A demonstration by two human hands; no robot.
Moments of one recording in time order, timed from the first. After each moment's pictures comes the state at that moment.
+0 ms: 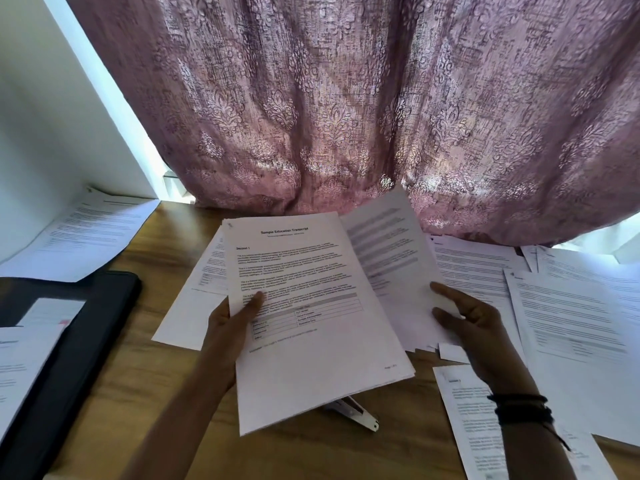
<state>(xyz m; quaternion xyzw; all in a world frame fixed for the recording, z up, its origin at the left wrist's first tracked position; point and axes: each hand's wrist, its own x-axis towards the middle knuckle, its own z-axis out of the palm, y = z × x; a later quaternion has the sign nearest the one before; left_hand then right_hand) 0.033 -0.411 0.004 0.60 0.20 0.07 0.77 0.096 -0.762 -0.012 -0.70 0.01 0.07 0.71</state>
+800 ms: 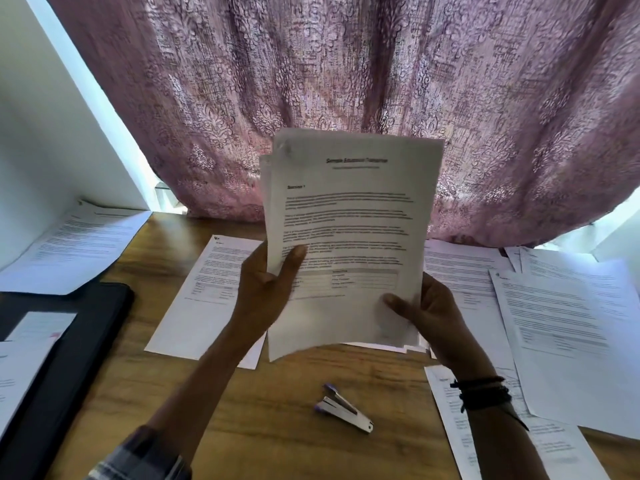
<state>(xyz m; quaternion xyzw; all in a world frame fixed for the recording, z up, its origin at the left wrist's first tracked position) 0.072 -0.459 0.070 0.74 -0.03 0.19 0.64 0.097 -0.713 0.020 -0.70 -0.08 0.08 0.71</state>
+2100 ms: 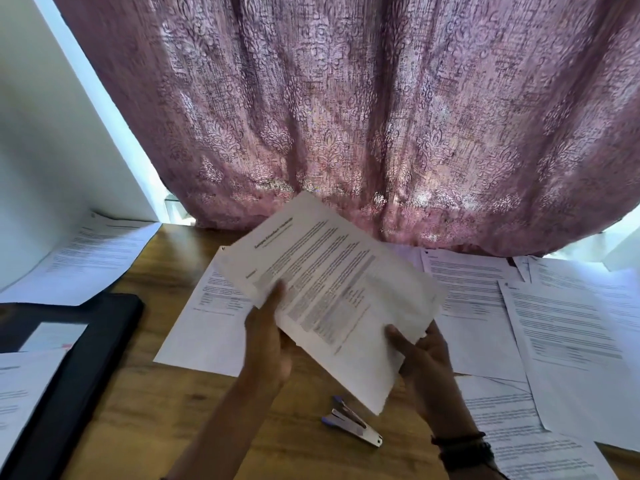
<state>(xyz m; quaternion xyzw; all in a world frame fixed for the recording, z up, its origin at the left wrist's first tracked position) 0.052 -0.468 0.031 0.43 0.15 0.09 0.89 0.055 -0.685 -0.024 -0.55 0.03 0.07 0.83</state>
